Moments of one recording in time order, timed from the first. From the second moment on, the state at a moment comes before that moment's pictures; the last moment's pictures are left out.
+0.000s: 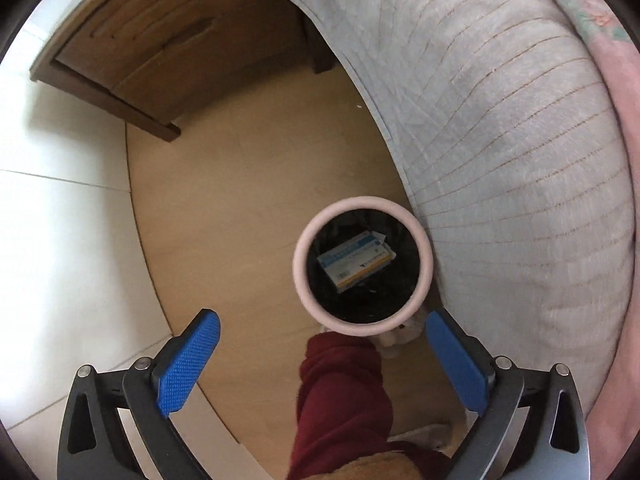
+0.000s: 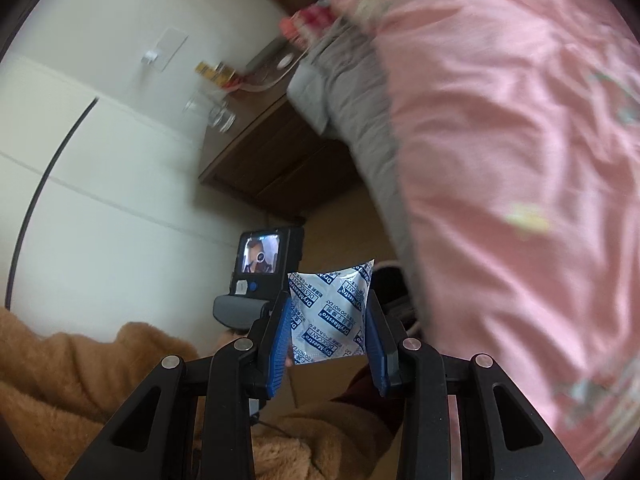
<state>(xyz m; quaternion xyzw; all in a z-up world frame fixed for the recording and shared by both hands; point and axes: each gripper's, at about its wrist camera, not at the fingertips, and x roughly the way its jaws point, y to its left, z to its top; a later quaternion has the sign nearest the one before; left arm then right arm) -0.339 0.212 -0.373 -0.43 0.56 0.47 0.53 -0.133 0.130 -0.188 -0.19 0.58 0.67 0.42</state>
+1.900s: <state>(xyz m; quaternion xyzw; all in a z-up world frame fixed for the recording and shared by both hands) -0.016 0.201 -0.134 -0.14 0.51 0.10 0.84 0.053 0.008 -0.099 0.03 0.55 0.29 0.78</state>
